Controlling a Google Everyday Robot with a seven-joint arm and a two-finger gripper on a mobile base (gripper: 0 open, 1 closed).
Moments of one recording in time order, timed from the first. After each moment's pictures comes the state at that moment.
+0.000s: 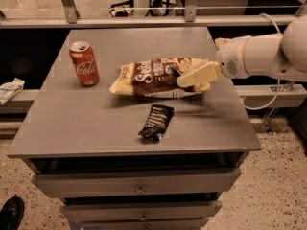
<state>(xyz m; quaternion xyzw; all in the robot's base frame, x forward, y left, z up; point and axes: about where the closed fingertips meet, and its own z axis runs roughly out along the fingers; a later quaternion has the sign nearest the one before) 0.615 -0.143 0.911 -0.38 0.77 0.16 0.49</state>
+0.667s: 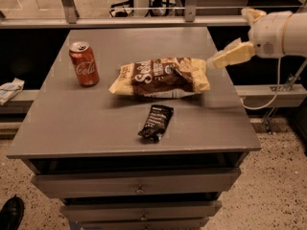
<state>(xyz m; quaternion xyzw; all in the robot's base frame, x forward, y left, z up) 0.631 -0.205 0.972 -0.43 0.70 0.11 0.56</state>
